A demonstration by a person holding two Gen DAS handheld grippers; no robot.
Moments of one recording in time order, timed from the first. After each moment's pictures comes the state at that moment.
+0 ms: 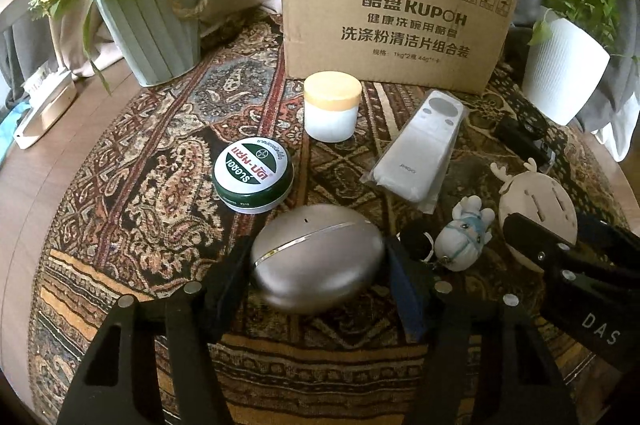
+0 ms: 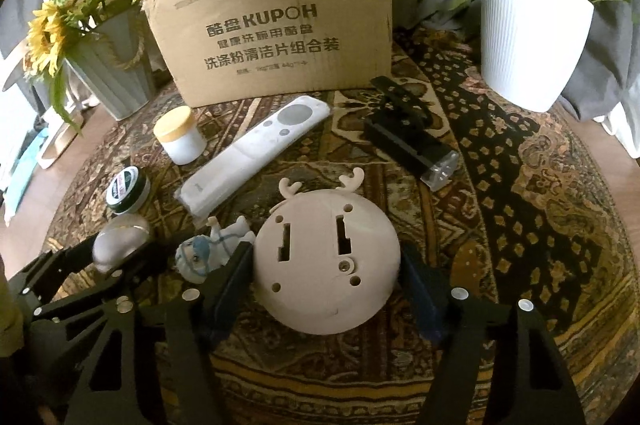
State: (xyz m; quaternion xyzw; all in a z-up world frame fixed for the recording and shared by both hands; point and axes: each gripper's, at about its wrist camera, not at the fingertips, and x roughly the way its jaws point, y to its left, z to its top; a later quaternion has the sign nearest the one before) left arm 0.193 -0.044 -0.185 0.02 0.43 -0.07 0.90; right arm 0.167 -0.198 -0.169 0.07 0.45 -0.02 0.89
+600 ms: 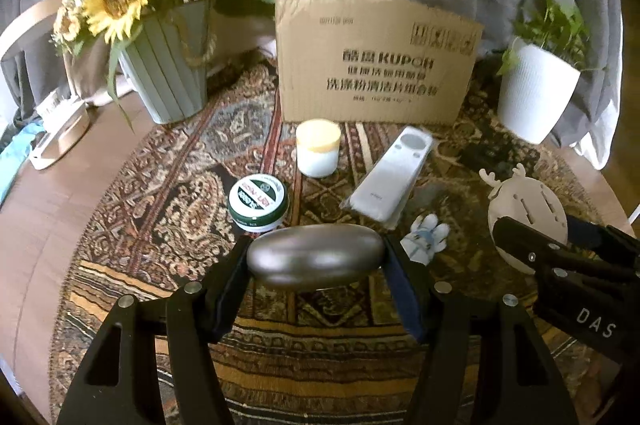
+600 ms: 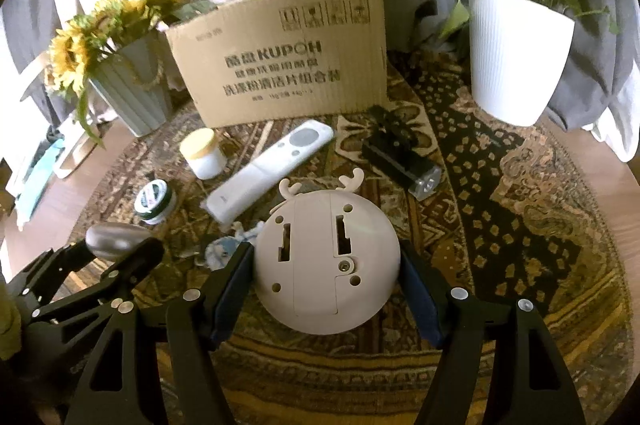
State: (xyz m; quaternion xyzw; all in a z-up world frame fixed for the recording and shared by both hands) left arm 0.158 -0.045 -0.144 0.02 0.38 -0.08 0.92; right arm 0.143 -0.202 -0.137 0.08 0.42 -0.01 0.90
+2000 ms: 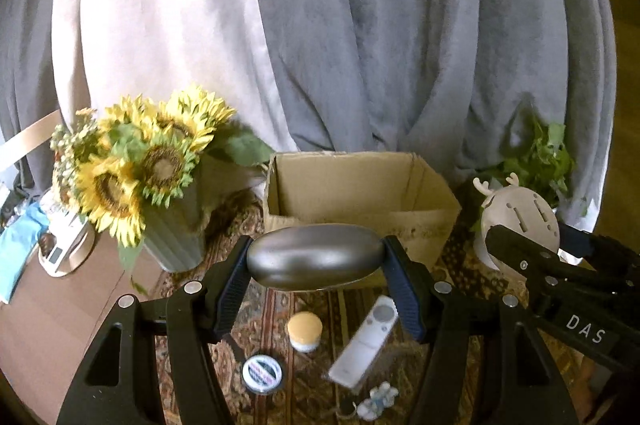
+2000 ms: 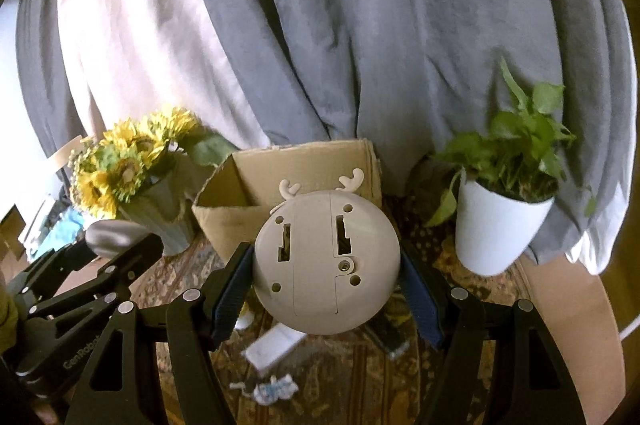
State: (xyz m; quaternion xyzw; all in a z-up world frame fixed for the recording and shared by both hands) left arm 0.225 -0.057 0.003 0.01 0.27 -0.09 0.96; right arm 0.200 -0.214 0.008 0.07 0.32 -0.01 0.95
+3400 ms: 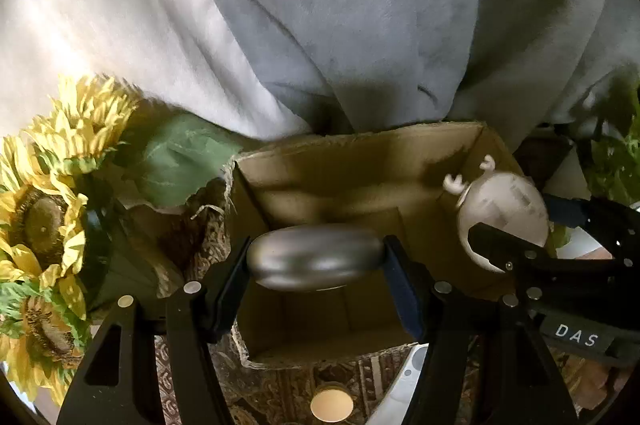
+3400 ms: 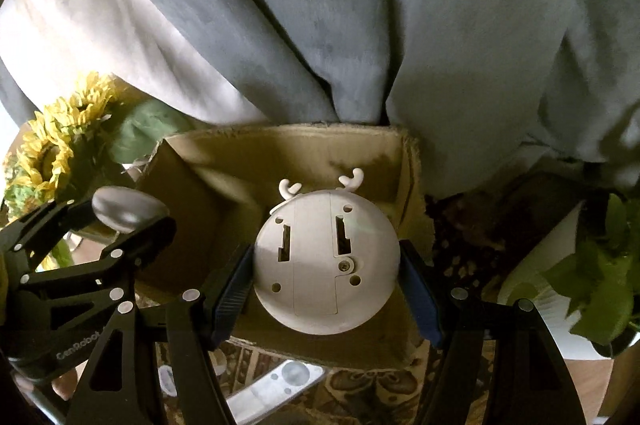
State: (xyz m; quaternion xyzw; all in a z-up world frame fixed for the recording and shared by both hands) left arm 0.426 -0.096 -0.025 0.09 0.47 -0.11 0.87; right arm 0.413 -0.251 -0.040 0.07 0.51 0.04 0.86
